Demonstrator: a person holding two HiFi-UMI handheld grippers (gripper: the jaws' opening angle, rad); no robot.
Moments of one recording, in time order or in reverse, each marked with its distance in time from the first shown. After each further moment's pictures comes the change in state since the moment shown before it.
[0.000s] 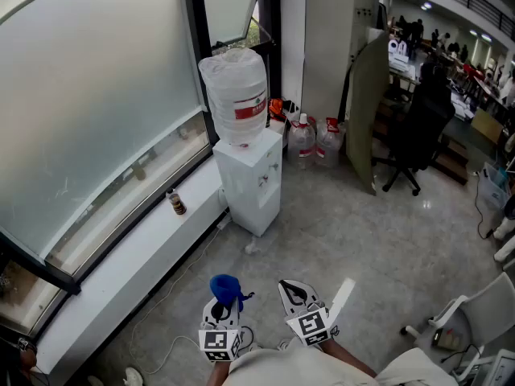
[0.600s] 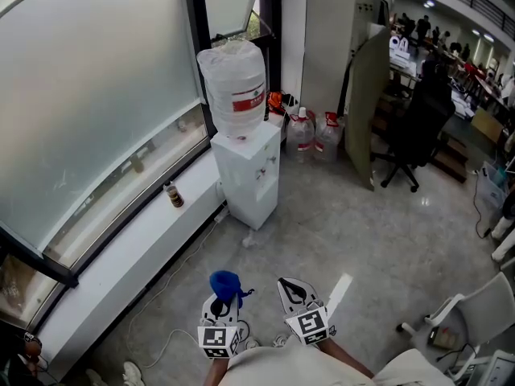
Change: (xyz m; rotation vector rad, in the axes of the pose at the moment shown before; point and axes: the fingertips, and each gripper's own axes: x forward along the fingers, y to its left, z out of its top) left arm 0.004 -0.011 -0.004 -0.001 0.003 -0.018; right arm -0.007 -0.005 -0.003 0.026 -0.019 -0.015
